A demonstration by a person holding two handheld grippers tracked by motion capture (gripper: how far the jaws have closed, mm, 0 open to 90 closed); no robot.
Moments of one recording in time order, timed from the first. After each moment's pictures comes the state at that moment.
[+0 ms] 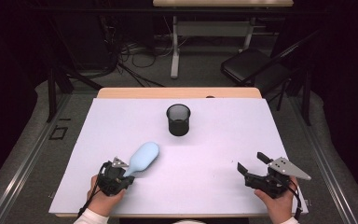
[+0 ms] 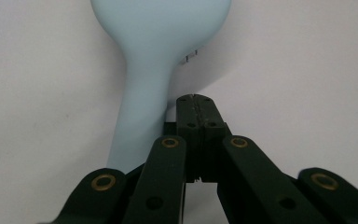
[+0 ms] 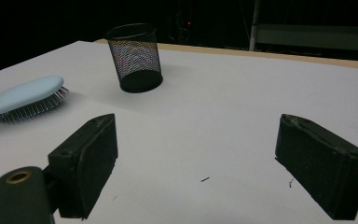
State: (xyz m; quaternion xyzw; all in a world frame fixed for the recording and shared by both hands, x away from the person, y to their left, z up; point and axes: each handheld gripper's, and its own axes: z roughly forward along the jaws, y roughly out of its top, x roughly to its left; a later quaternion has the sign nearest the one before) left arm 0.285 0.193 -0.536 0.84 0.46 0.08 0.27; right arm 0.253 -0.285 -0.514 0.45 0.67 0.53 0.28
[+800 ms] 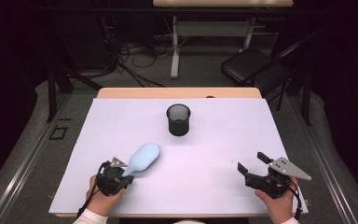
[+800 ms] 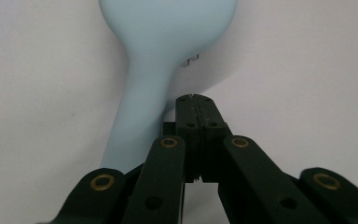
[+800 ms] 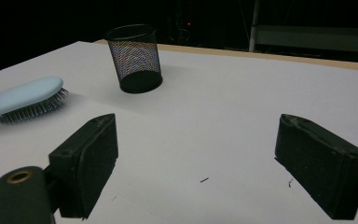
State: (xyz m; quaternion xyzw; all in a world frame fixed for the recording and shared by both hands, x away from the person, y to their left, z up) left arm 0.284 0.194 -0.535 0.84 0.47 0.08 0.28; right arm 0.253 -0.285 -0.514 0.45 0.67 0.53 0.28
